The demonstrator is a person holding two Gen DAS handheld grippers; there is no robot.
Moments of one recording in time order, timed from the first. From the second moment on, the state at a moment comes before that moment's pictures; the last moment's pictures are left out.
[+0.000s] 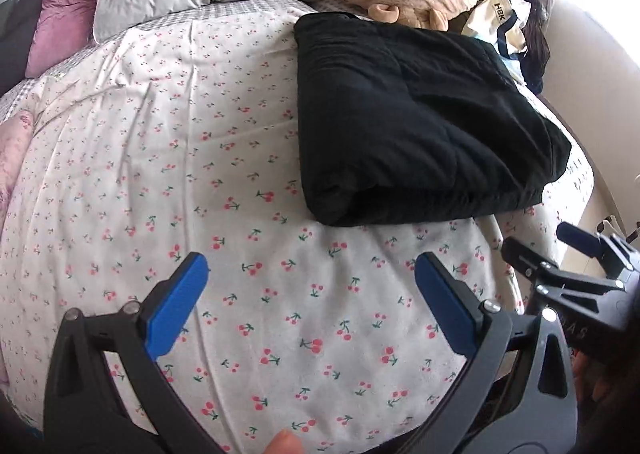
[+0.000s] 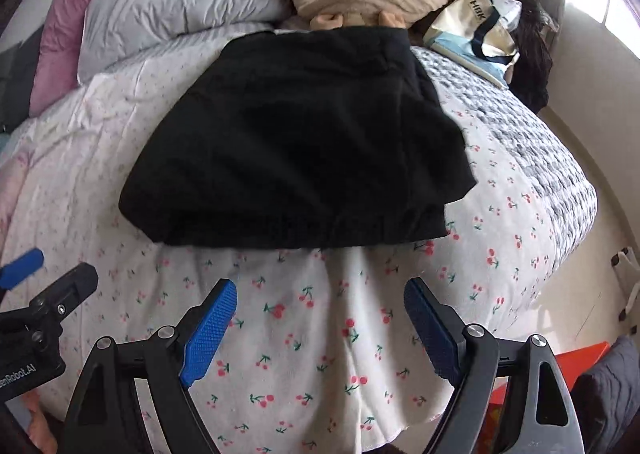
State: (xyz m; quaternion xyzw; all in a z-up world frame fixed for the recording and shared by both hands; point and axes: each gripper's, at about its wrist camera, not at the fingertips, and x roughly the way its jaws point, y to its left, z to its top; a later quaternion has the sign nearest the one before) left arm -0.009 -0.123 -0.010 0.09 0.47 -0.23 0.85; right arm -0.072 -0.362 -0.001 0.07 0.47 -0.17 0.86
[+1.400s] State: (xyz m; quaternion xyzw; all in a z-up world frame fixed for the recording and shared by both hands) left arm -0.015 -0.135 -0.020 0.09 0.48 -0.24 0.84; right arm -0.075 -0.365 -0.004 0.09 0.47 -0.17 0.86
